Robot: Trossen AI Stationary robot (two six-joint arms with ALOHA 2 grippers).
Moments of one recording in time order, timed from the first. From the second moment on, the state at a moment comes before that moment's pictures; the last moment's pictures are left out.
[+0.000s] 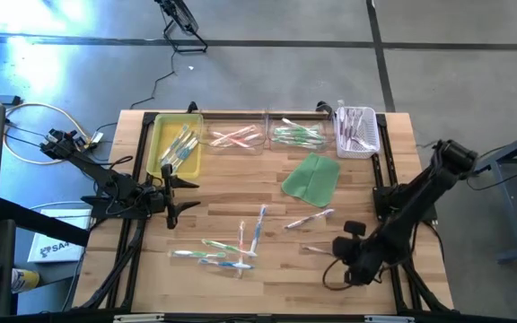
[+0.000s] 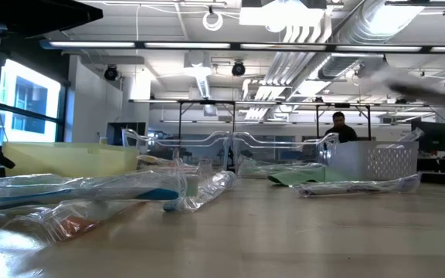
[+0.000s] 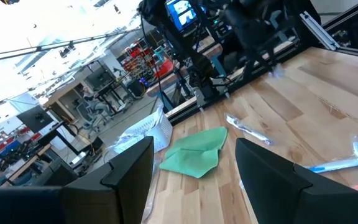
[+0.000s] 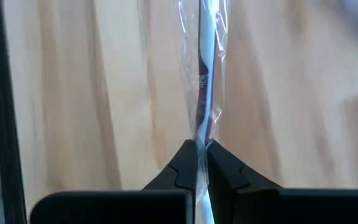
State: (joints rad) left arm -0.56 0.42 0.23 0.26 -0.65 0.59; right arm 0.85 1.40 0.81 -0.61 0.30 1.03
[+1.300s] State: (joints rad) left arm -0.56 0.42 0.23 0.29 -0.65 0.51; right arm -0.25 1.05 0.81 -0.64 0.66 0.57
